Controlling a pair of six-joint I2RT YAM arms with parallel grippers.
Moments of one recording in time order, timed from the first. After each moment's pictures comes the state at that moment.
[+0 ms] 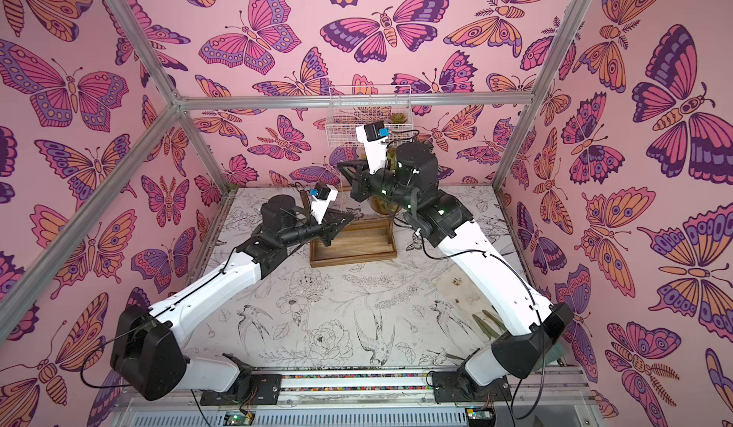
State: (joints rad) left arm -0.52 1.41 1.10 0.10 0.54 -0.06; right arm 0.66 1.52 1.78 -0.32 -0.28 0.28
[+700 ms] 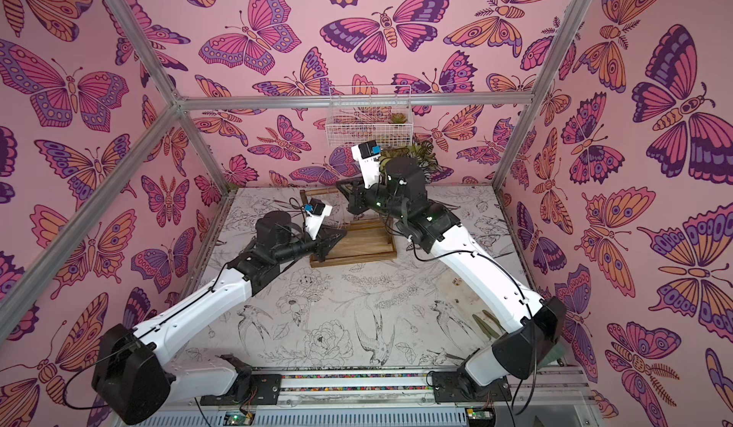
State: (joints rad) left arm -0.54 1.25 0.93 0.03 0.47 -0.09; right arm 0.67 1.51 1.61 -0.27 -0.30 0.34
